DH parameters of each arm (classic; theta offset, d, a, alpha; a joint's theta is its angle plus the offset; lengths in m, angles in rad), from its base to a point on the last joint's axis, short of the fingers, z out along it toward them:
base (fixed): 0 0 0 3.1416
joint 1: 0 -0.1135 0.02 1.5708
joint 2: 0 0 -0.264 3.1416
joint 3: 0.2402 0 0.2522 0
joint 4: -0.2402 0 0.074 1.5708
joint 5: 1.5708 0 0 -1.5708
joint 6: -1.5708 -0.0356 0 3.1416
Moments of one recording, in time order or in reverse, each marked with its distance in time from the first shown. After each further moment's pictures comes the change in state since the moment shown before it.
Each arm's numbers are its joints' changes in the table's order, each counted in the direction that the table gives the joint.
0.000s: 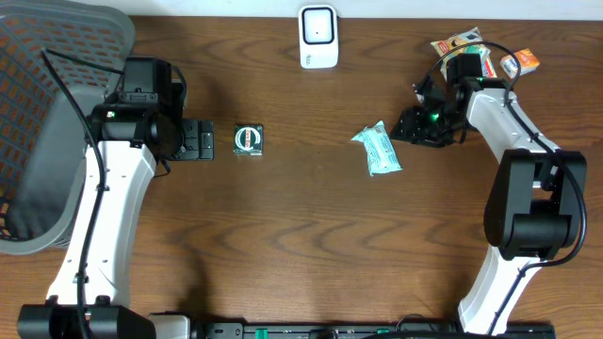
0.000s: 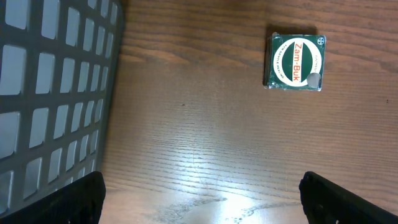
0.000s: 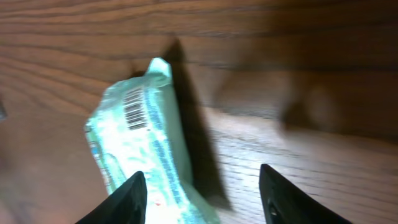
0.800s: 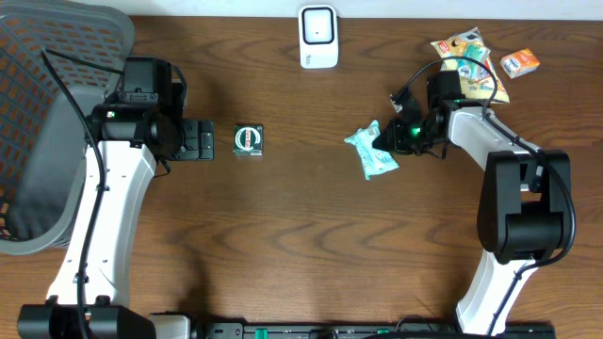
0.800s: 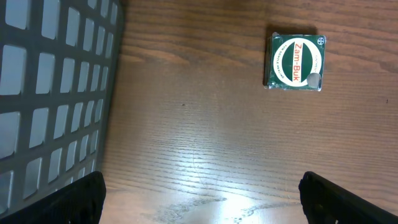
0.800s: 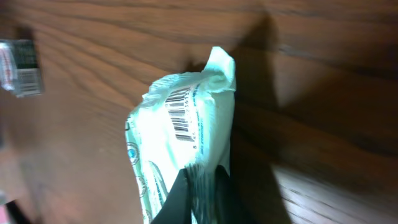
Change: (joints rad) left arm 0.000 0.000 0.000 0.000 0.000 0.000; right arm -0.071 -0.018 -0.182 0.266 -0.192 0.005
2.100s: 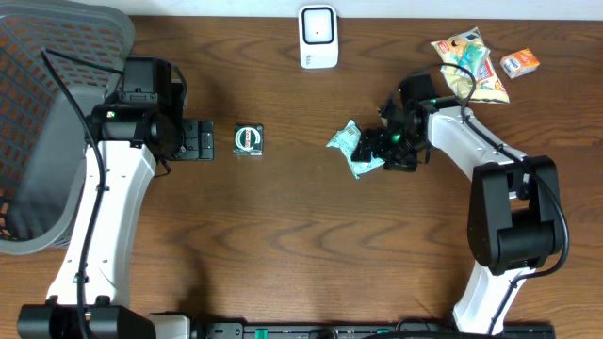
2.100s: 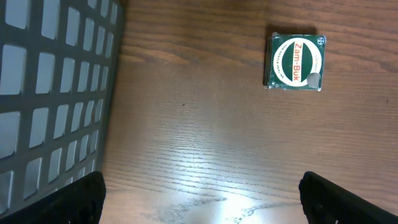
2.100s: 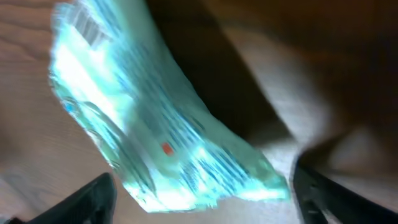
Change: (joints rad) left arm 0.000 0.000 0.000 0.000 0.000 0.000; right arm -0.122 -0.051 0.014 -0.199 0.202 -0.236
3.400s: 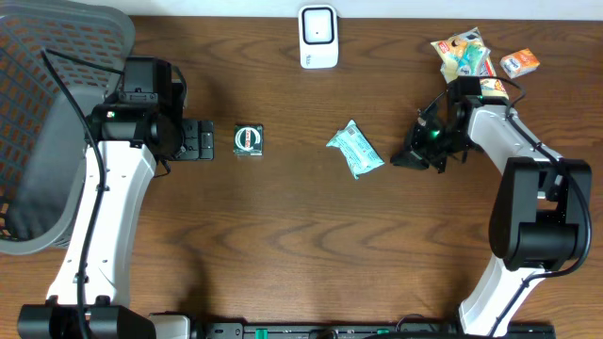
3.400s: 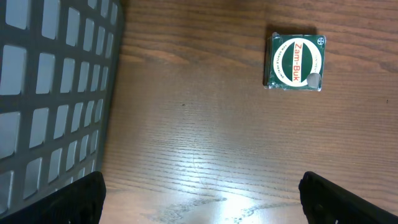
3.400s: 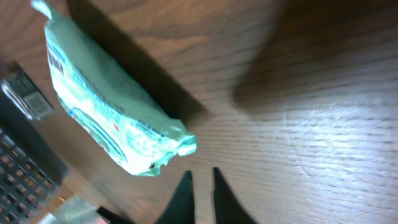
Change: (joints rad) left arm 0.000 0.000 0.000 0.000 0.000 0.000; right arm 0.193 0.000 0.000 -0.101 -0.169 -0.057
